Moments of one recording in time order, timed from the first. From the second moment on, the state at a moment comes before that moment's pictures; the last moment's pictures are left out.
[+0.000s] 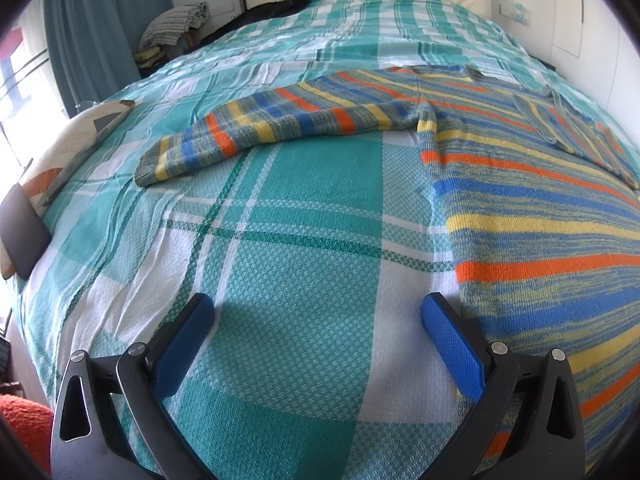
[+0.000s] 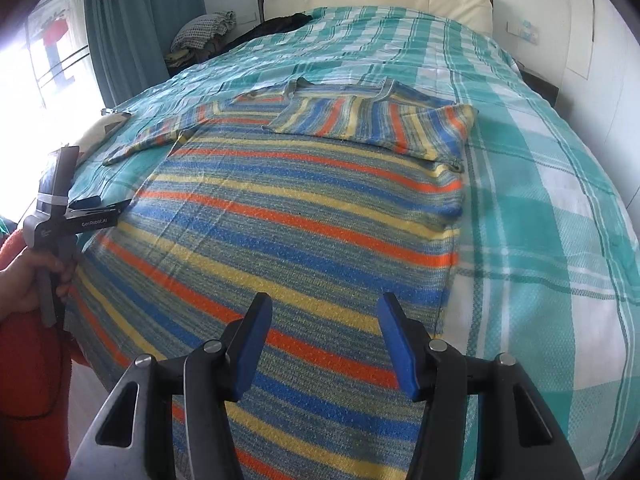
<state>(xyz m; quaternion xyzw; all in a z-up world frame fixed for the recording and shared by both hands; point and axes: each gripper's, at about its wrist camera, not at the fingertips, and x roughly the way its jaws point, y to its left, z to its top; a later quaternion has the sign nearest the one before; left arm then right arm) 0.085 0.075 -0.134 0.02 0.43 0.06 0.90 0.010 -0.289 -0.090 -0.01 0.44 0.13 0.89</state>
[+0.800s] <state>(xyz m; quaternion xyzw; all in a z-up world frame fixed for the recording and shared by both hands) 0.084 0.075 -0.135 0.02 0.43 0.06 0.90 0.014 -0.298 -0.089 -0.02 0.44 0.08 0.90</state>
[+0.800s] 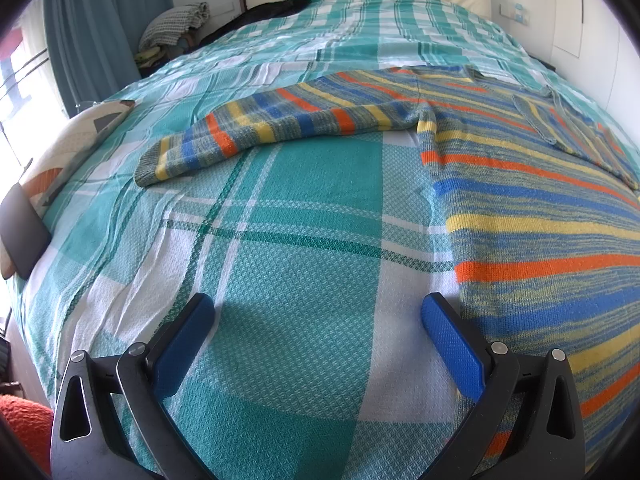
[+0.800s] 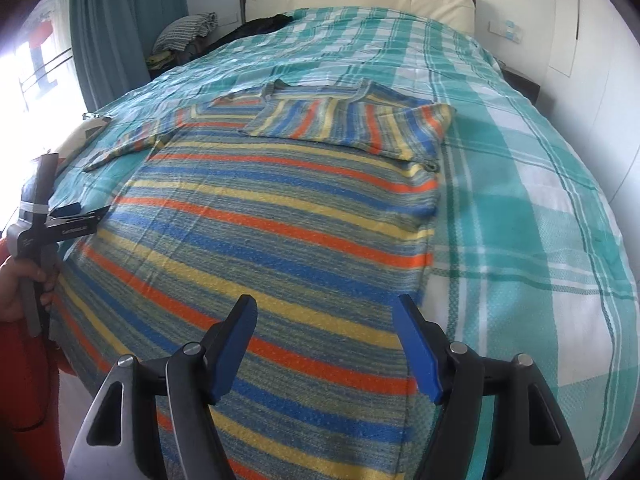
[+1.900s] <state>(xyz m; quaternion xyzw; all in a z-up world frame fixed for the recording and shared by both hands) 0.269 0.147 -0.009 -0.08 0.43 -0.01 0.90 0.021 -0.302 -0.095 0.01 0.45 0.09 0.89</state>
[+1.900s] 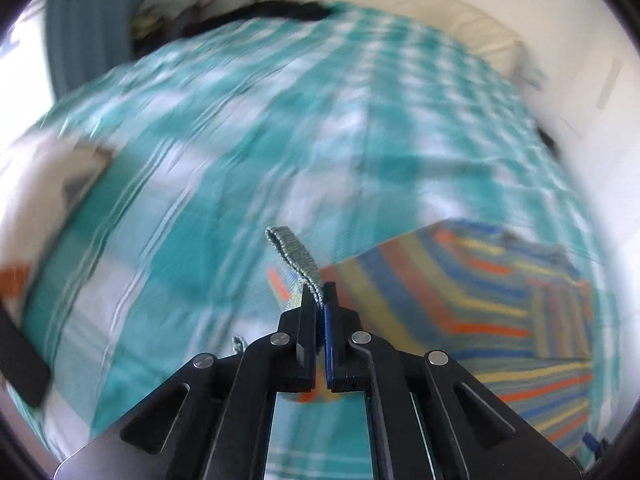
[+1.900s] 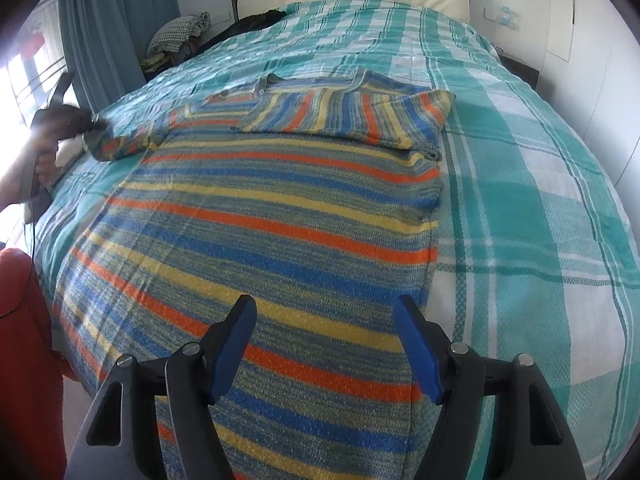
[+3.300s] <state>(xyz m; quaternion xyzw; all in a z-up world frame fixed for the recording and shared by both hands) 0.154 0.076 -0.137 0.01 0.45 -0.01 0.89 0.016 -0.379 -0.085 0.13 0.42 -0.04 0.90</state>
